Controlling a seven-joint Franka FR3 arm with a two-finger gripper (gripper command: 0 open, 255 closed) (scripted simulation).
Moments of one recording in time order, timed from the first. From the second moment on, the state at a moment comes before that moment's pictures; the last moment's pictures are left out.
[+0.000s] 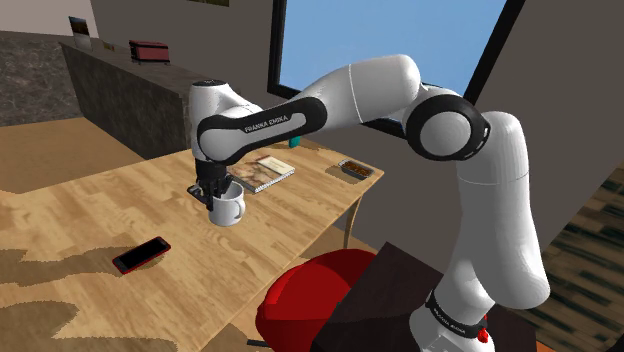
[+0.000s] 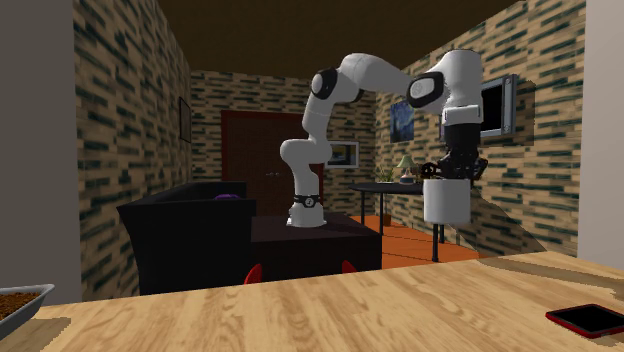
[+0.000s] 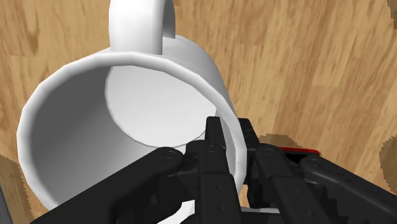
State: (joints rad) arm 0.35 0.51 0.04 -1.54 -0.05 2.09 0.35
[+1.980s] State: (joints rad) arm 0.36 0.72 0.03 -1.61 -0.07 2.37 0.37
